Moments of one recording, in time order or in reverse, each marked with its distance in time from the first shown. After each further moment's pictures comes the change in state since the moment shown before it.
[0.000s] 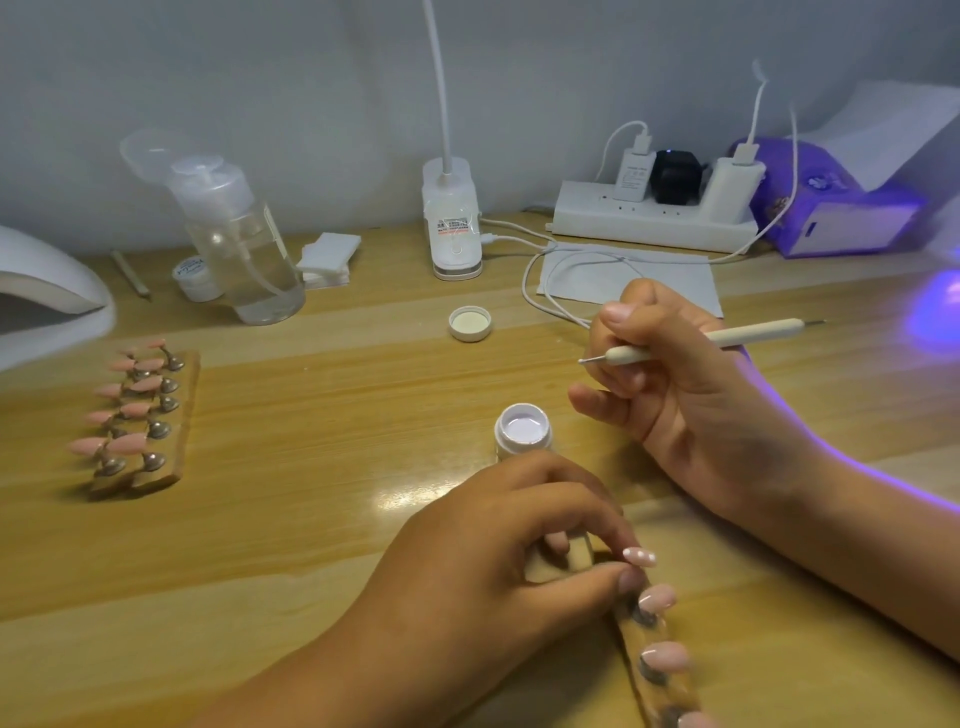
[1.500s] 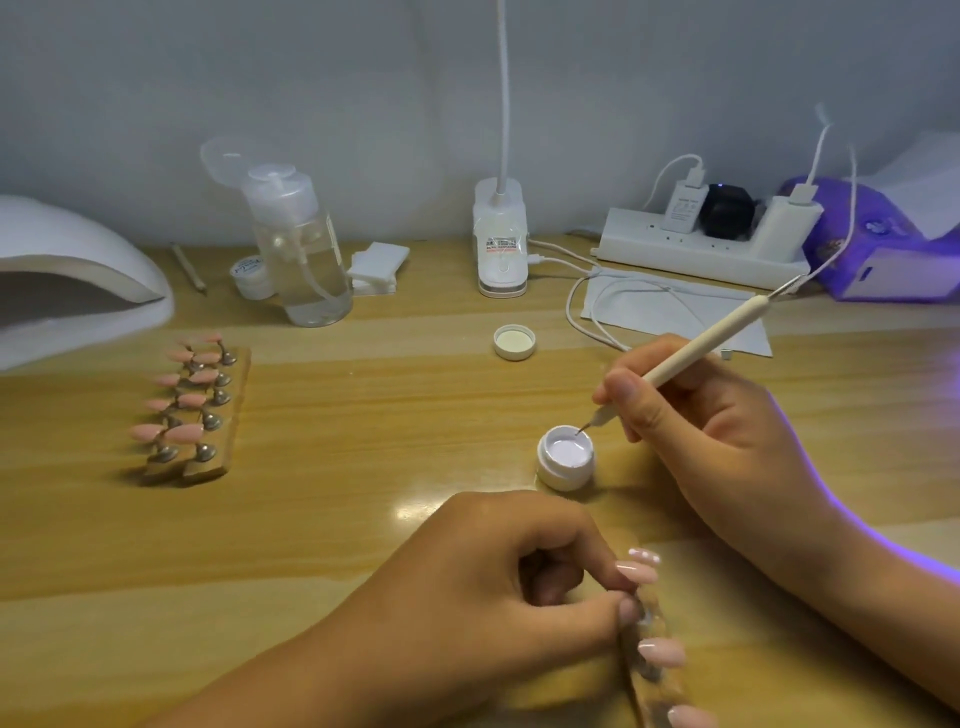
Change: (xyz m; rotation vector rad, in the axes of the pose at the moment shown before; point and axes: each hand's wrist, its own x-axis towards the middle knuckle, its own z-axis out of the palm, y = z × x) left_hand -0.010 -0.005 -0.019 -0.205 -0.004 -0.092; right_hand -0.005 0.015 -0.006 -0.733 -0.054 -0.313
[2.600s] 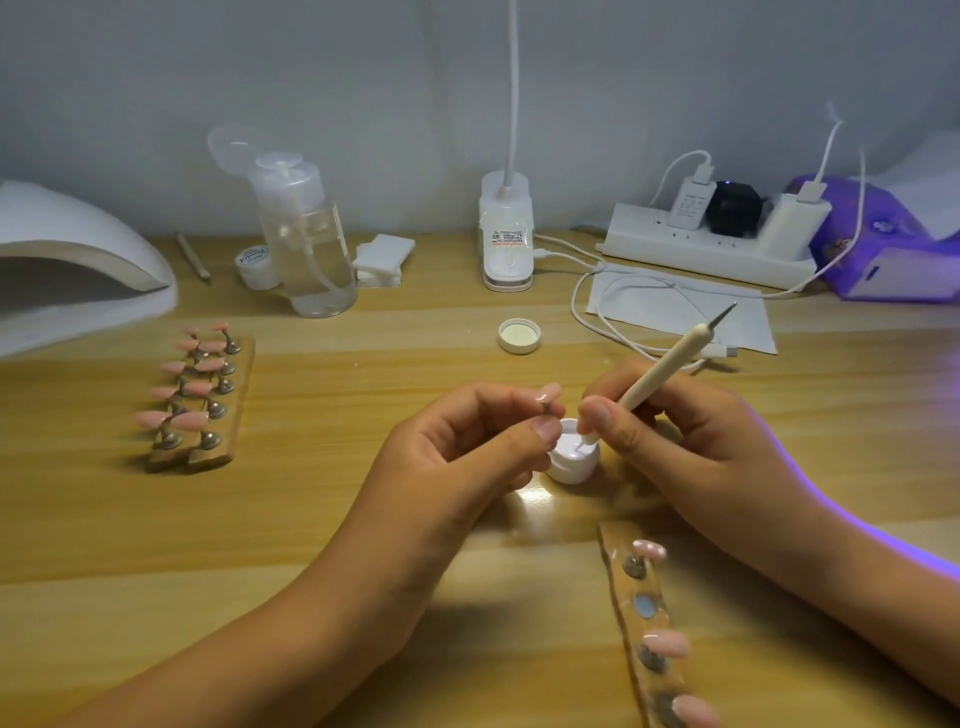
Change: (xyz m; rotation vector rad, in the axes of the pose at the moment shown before) left_hand 0.015 -0.011 -0.010 -0.693 0.372 -0.135; right_hand 0.000 0.001 0.001 -0.104 -0.184 -0.058
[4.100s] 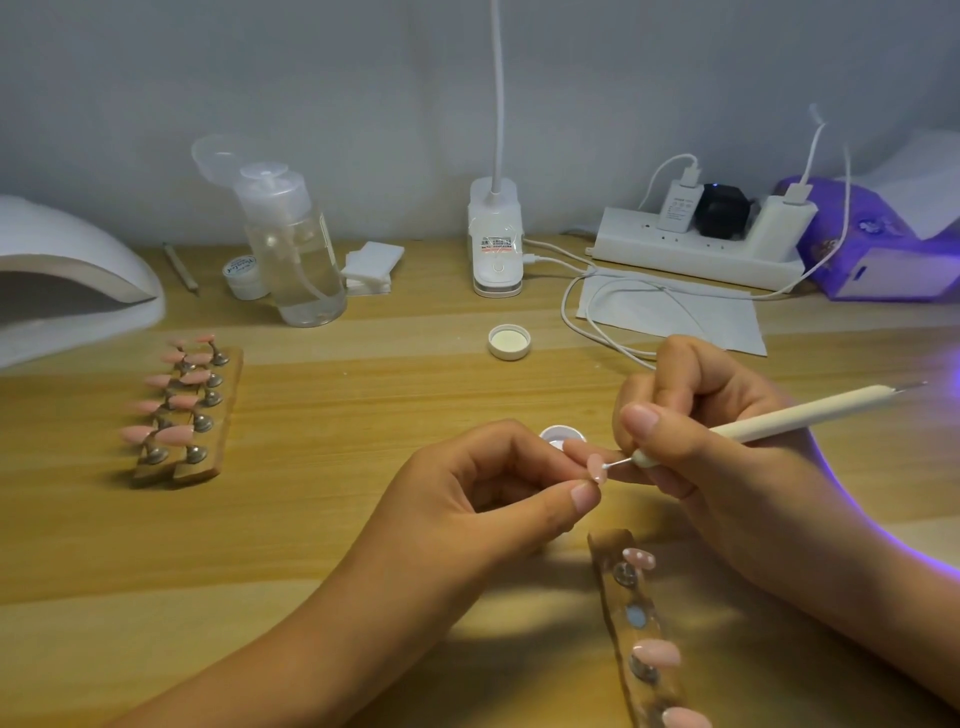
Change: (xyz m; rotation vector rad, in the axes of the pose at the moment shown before) left_hand -0.006 -0.003 0.005 0.168 -0.197 0.037; right_hand -0.004 -0.014 -0.005 0.685 0.033 0.077
